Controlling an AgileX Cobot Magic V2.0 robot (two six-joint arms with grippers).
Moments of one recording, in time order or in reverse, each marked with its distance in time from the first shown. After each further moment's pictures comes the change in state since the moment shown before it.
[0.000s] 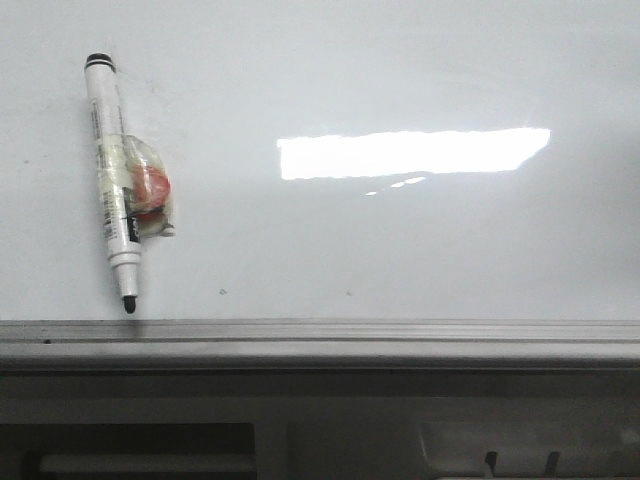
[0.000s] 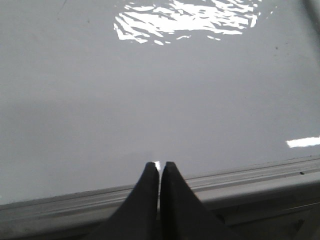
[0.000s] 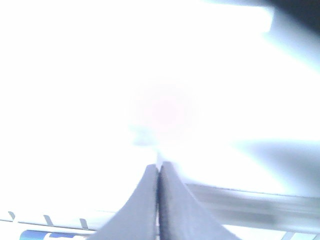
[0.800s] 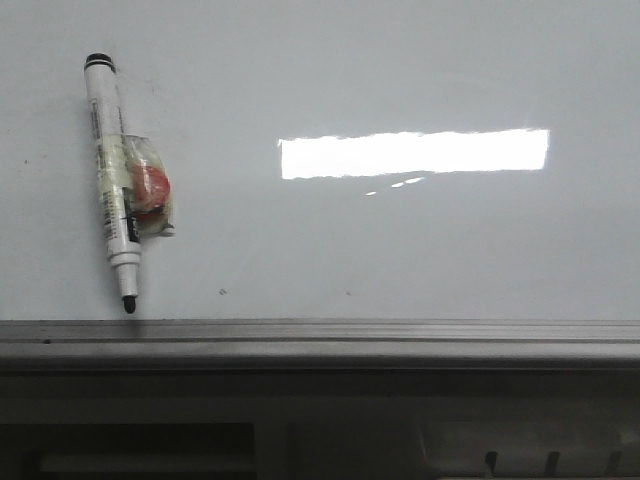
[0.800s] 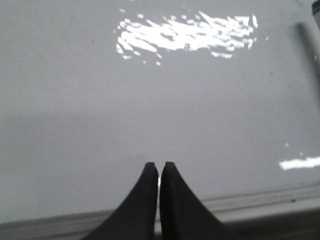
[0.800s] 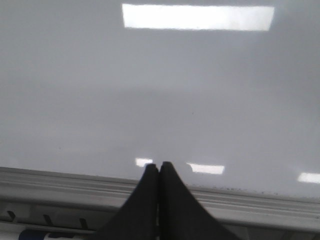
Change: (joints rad) left arm 0.000 0.000 0.000 -0.054 -0.073 0.000; right arm 0.000 0.000 0.000 0.000 0.002 0.000
